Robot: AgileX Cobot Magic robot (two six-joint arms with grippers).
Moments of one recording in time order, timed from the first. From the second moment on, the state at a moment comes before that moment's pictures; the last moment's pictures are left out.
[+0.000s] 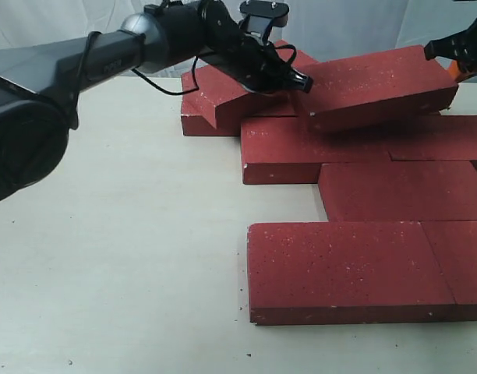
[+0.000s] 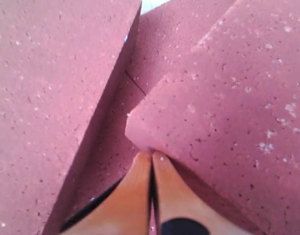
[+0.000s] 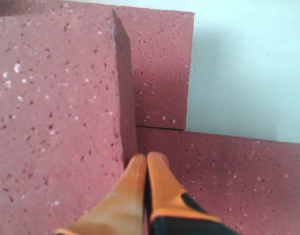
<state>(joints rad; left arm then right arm) -0.56 2.42 -2.15 -0.46 0.60 0.32 -0.15 2.10 -1.79 0.22 0.89 -0.37</state>
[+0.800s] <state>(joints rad) -0.56 2.10 -1.89 -0.28 0.73 0.14 -0.08 1.78 -1.43 0.29 0.94 -0.40</state>
